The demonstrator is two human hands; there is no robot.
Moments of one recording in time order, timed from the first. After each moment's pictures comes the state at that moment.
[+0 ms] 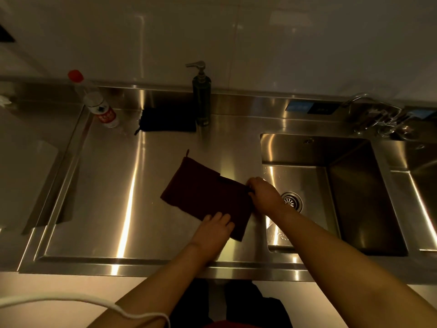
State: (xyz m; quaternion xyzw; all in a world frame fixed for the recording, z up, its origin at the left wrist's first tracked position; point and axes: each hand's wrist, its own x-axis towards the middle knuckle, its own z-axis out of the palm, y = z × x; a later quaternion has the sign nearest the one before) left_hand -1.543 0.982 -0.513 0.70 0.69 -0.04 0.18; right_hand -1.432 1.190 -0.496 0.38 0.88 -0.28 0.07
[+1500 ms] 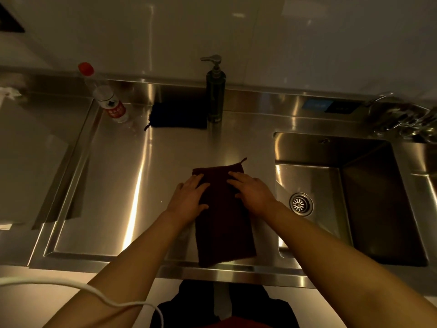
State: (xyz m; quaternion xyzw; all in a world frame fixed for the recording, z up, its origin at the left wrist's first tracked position) left_hand -1.673 0.997 -0.513 0.55 0.79 0.02 0.26; right_hand -1.486 1.174 -0.515 0.21 0.95 -0.19 0.11
